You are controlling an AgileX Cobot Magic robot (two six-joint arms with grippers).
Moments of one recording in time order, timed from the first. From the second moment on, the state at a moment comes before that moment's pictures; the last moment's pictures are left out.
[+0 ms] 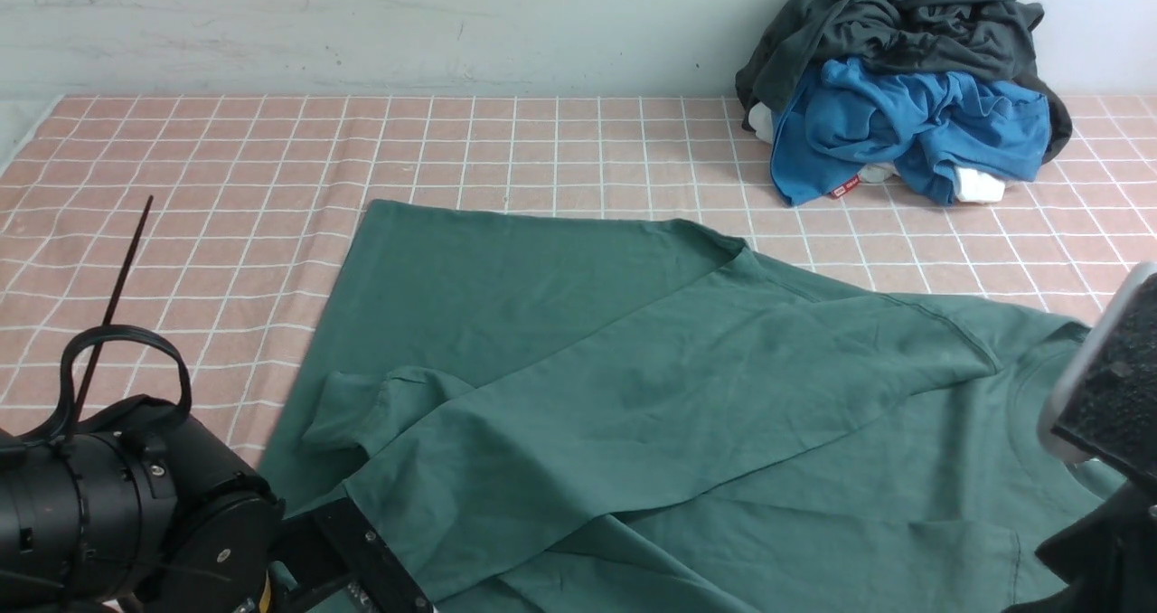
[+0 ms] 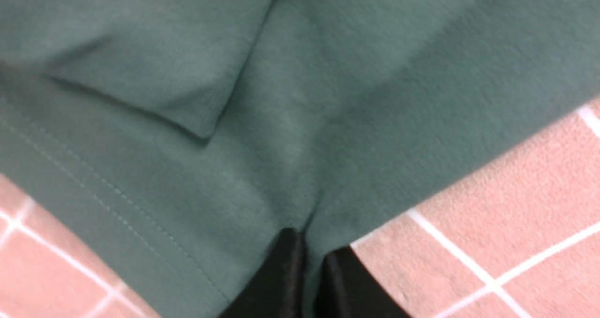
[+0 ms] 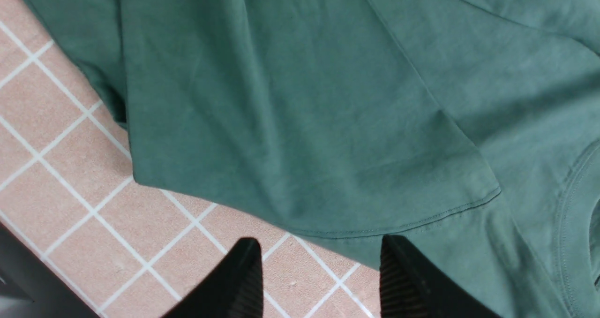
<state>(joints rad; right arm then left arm) 0.72 0.94 -0.82 -0.10 1.17 -0.06 -0.54 1.47 -0.61 0.14 0.86 0.15</state>
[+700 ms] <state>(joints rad) 0.72 1.17 -0.51 -0.26 0.85 -0.37 -0.54 1.34 -0.61 0.10 0.95 0.13</state>
